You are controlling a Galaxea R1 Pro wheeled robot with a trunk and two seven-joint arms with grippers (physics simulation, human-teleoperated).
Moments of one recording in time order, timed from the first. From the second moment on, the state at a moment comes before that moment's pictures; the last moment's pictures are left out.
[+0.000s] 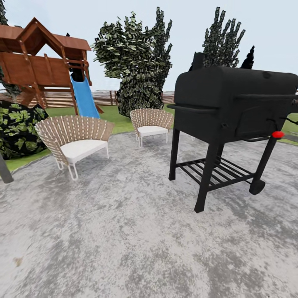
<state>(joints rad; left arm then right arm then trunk) -0.20 0.06 0.00 -0.29 0.00 -0.29 0.00 -0.06 -0.05 -0.01 -0.48 0.00 -0.48 0.00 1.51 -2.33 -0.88</state>
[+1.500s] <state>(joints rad) -0.20 0.06 0.00 -0.29 -0.01 -0.29 -0.01 -0.06 -0.05 -0.01 -0.48 0.00 -0.48 0.00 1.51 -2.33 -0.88</state>
